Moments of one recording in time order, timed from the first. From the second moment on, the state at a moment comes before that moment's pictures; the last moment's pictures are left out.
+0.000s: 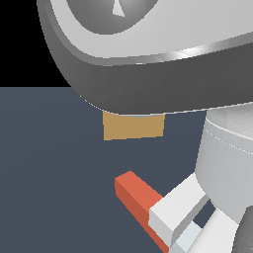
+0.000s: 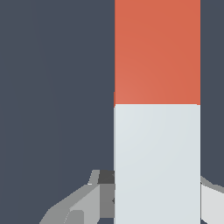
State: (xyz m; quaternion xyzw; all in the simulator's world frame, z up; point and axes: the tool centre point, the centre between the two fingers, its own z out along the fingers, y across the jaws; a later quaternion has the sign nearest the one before) arm 0.095 -0.233 0.019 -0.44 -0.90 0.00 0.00
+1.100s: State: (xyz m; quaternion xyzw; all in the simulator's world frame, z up) arm 0.047 -0.140 0.070 -0.54 -0.84 0.00 0.00
